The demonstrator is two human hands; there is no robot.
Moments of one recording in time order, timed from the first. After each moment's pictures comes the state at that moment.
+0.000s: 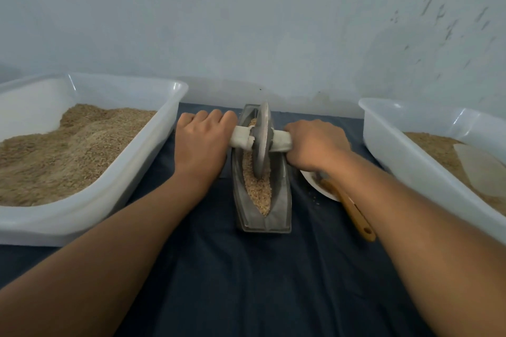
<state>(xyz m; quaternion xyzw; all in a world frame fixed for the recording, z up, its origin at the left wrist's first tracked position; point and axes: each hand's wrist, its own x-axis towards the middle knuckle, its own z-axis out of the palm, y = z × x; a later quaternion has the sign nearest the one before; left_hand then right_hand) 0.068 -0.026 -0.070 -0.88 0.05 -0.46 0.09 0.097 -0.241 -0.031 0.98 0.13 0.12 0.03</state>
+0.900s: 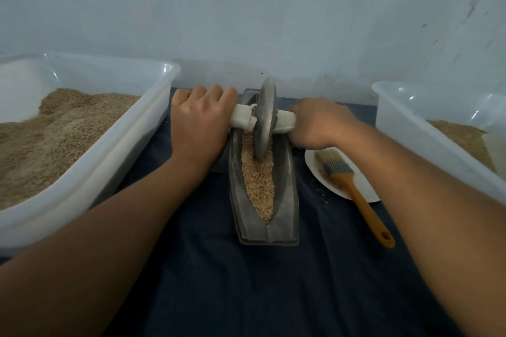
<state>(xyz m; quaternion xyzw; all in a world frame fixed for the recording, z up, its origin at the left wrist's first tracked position) 0.101 -0.028 -0.073 -0.84 0.03 -0.53 0.09 0.126 -0.239 -0.017 0.99 0.14 0.04 -0.01</state>
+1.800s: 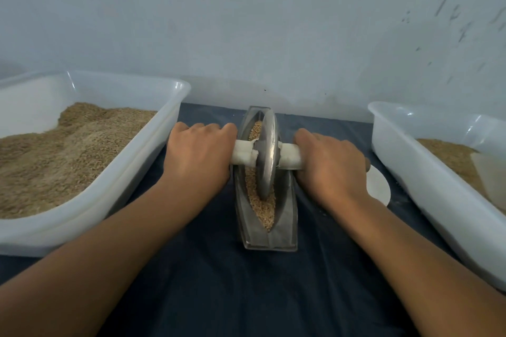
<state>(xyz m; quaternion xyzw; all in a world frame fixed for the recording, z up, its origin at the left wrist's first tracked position) 0.034 -0.028 -0.048 -0.96 0.04 -0.28 0.08 0.048 -0.242 -0.048 0.93 0.14 0.33 0.06</state>
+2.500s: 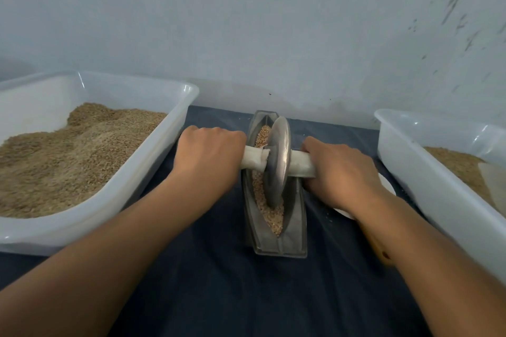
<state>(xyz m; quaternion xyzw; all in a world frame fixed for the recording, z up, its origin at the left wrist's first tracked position) 0.033 -0.031 -0.032 -0.98 0.03 -0.20 0.09 0.059 -0.252 -0.039 0.97 0.15 0.19 0.01</state>
